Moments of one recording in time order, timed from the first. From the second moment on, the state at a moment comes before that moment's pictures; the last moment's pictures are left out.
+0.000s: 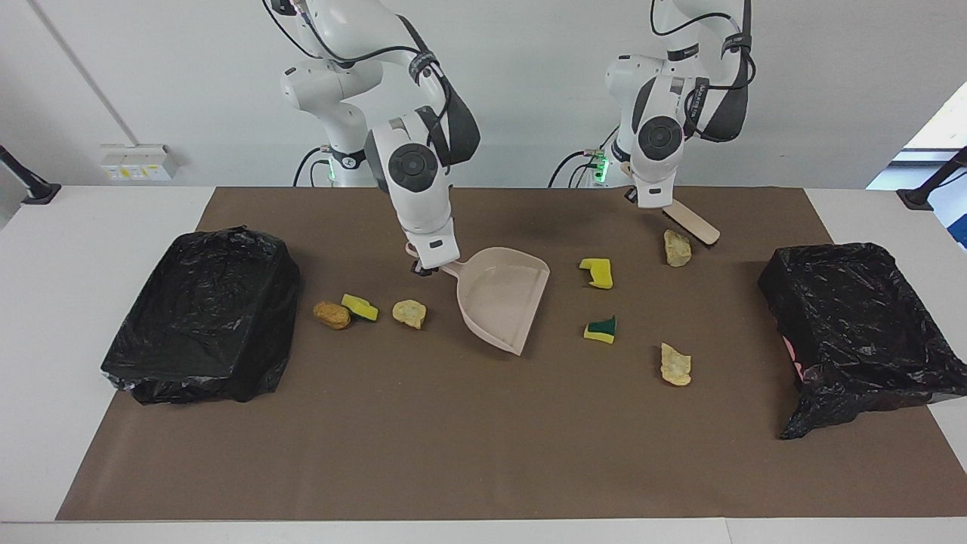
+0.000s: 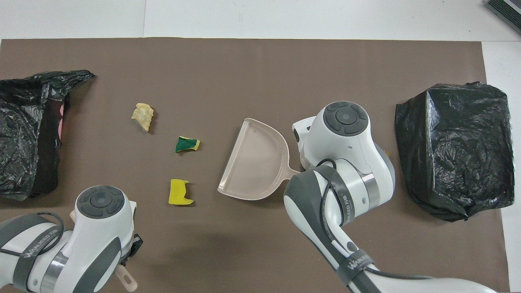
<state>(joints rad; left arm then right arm) -0.39 -0.32 0.02 -2.53 0.13 1.63 -1.07 0.57 0.20 -0.11 -1.88 0.15 1.86 -0.73</state>
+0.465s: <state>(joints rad) -0.39 -0.34 0.00 -2.58 0.13 1.79 -0.96 0.60 0.18 -0.11 -1.95 0.13 1.89 -0.77</state>
